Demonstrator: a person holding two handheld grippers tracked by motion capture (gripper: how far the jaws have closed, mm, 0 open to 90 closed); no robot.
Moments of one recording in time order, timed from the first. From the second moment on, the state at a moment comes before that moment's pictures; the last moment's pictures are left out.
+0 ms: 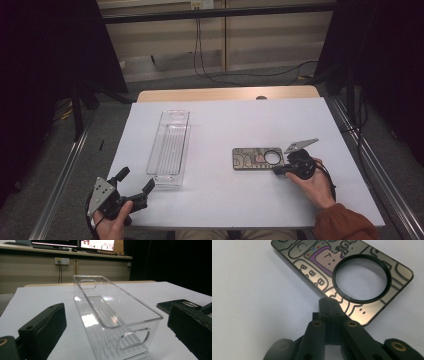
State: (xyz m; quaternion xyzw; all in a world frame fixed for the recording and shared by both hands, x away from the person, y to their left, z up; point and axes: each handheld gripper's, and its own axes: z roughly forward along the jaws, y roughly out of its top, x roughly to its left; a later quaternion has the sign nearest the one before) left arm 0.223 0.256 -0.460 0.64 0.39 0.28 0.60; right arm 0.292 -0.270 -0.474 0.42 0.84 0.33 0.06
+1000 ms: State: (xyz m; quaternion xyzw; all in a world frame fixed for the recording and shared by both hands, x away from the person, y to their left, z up) left arm 0.224 0.256 -0.460 0.64 0.39 0.28 0.59; right arm 0.324 -0.277 -0.474 0.45 0.83 0.31 0.10
